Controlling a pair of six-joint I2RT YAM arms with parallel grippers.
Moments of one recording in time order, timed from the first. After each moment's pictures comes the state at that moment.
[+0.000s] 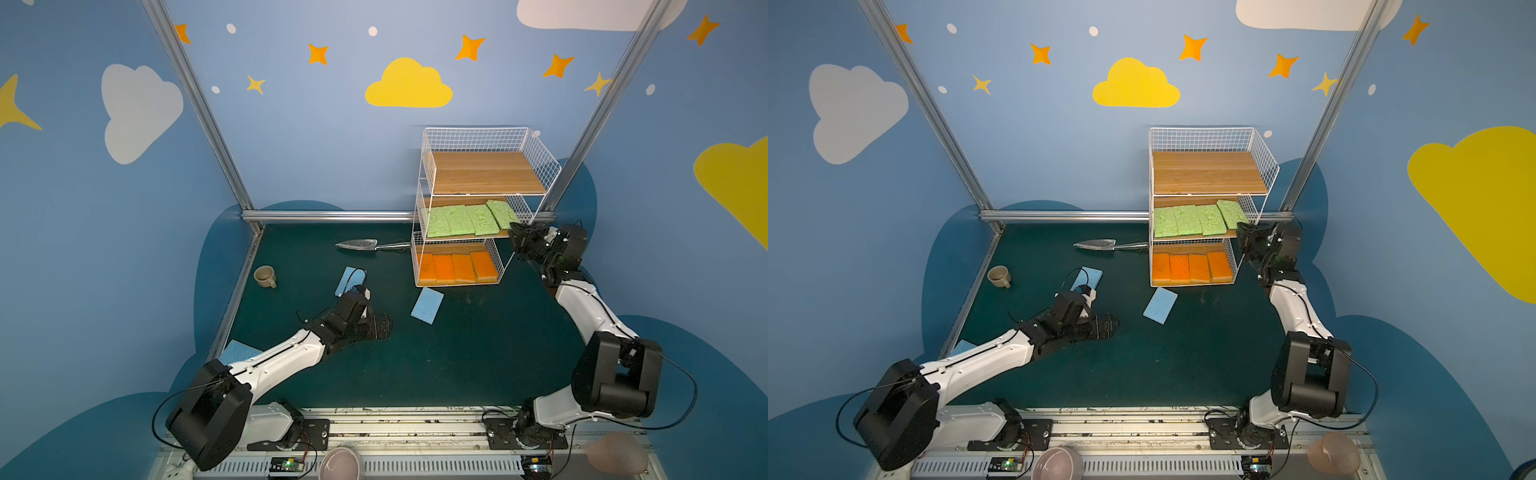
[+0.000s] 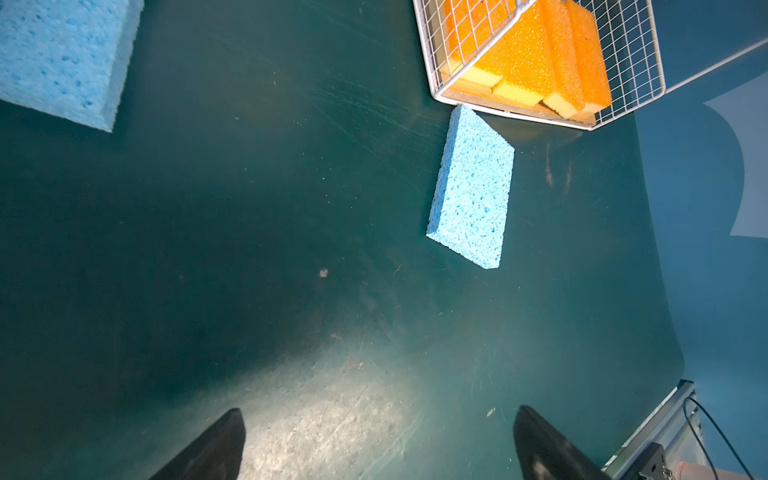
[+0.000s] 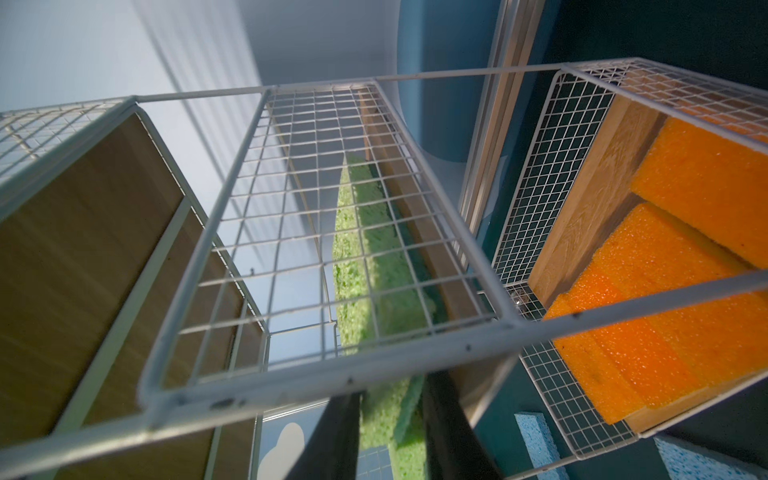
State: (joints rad) left arm -0.62 1.28 0.66 -0.19 0.13 -0.68; right arm -0.12 1.51 1.10 0.19 -0.50 1.52
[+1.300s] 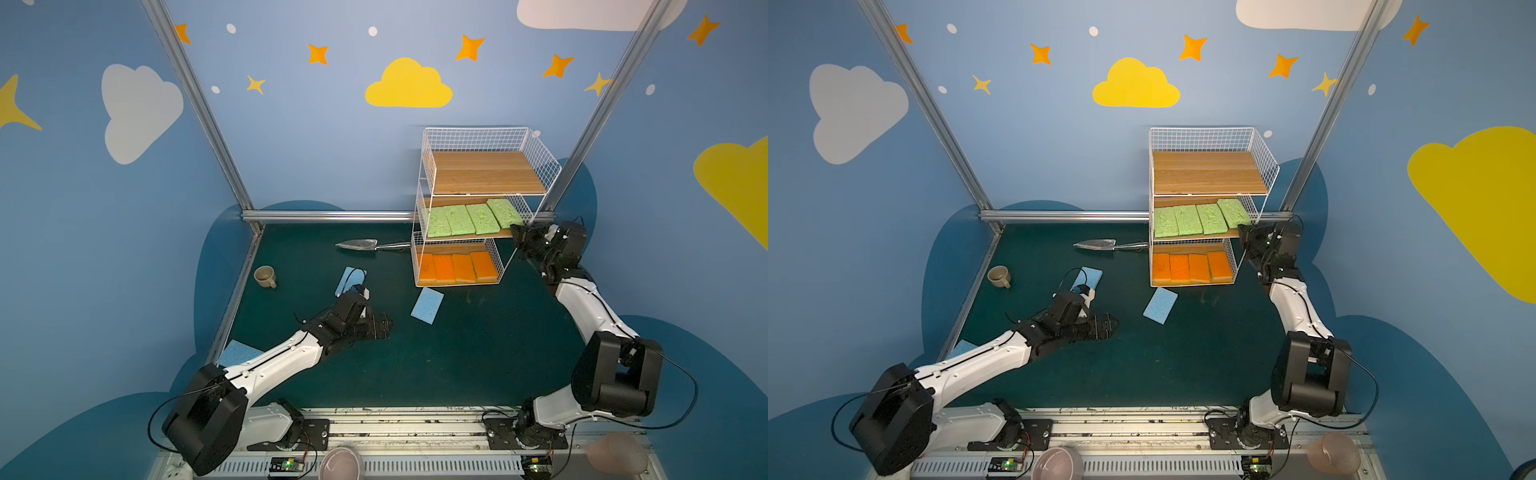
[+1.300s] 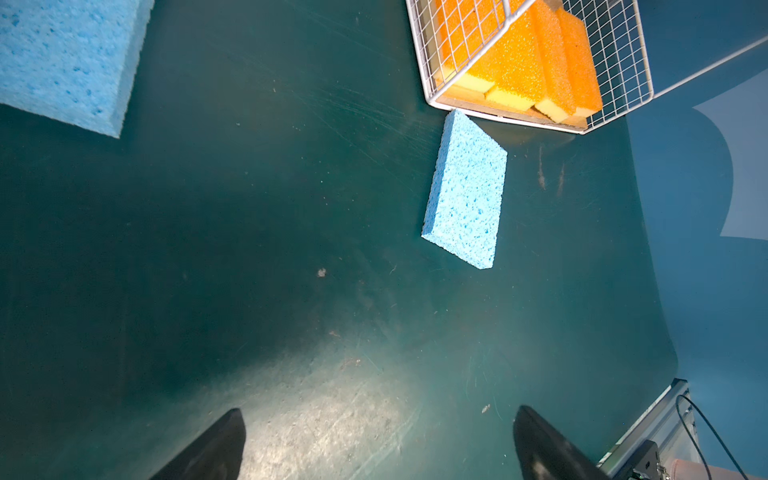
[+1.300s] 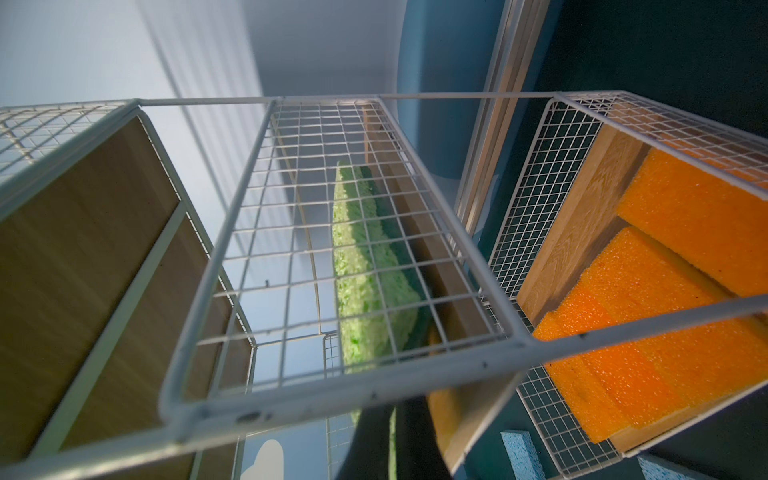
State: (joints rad) left arm -0.62 1.26 0.66 -0.21 0.12 -0.68; right arm -0.11 1.51 1.14 0.14 -0.43 1.46
